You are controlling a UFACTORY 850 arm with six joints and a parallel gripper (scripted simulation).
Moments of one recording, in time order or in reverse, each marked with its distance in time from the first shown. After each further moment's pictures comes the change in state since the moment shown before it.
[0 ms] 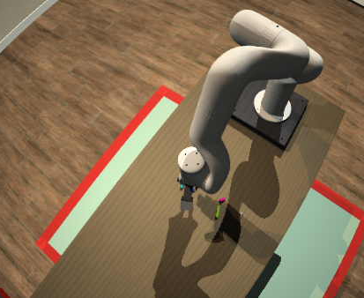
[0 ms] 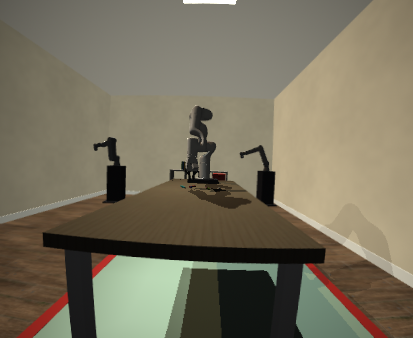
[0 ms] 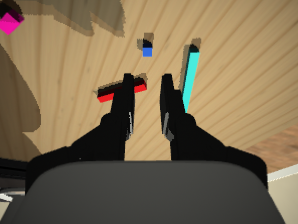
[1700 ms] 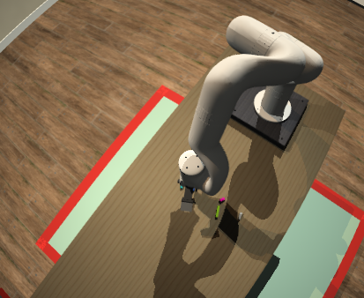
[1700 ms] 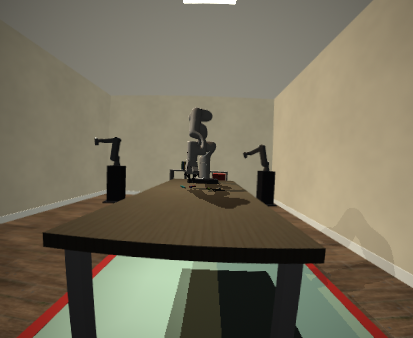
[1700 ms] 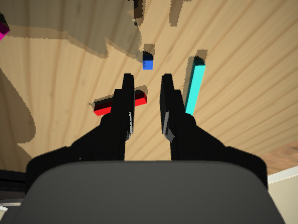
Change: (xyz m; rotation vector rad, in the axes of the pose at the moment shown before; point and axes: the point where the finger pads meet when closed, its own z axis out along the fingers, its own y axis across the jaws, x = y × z) arm 0.000 0.000 0.025 -0.001 -0.001 0.000
